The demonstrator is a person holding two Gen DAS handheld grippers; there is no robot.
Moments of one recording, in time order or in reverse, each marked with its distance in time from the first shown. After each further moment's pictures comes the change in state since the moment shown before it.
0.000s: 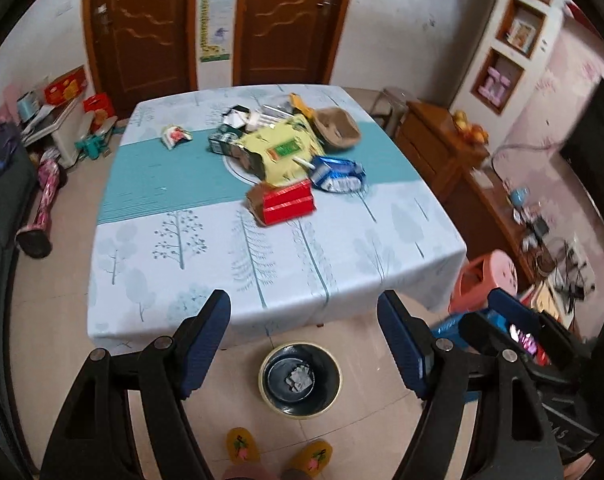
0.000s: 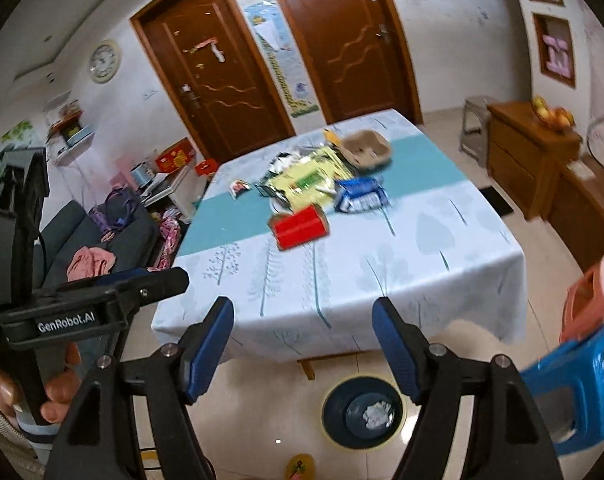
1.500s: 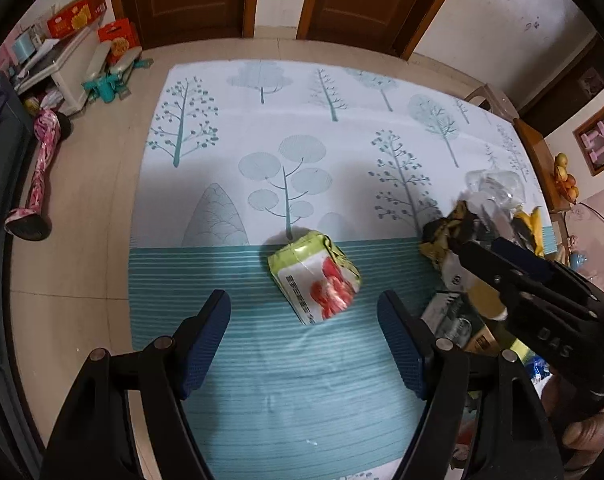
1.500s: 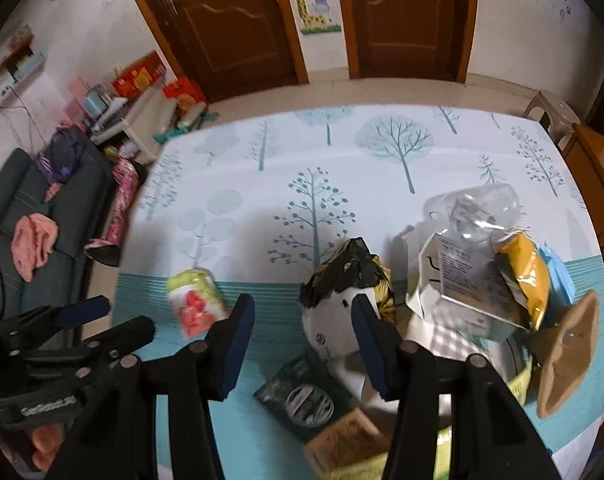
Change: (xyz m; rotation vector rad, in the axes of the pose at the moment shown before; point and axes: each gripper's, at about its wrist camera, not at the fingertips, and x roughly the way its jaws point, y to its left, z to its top) left arm 0.313 0.283 0.290 -0.175 0.278 0.050; right arm 0.462 0.091 0.263 -0.112 0.385 -0.154
